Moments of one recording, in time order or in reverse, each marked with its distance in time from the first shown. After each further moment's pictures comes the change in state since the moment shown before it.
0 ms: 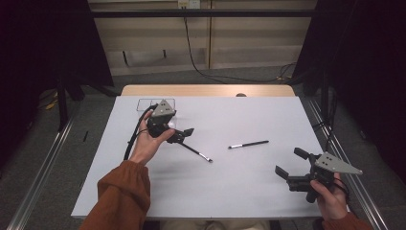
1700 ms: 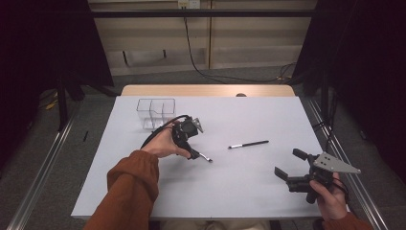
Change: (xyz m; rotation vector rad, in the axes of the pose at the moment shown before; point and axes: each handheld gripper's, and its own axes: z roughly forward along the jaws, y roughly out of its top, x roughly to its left) left arm -0.028 0.003 0.069 0.611 -0.289 0.267; right arm 0.000 -0.001 0.001 0.025 0.016 -0.001
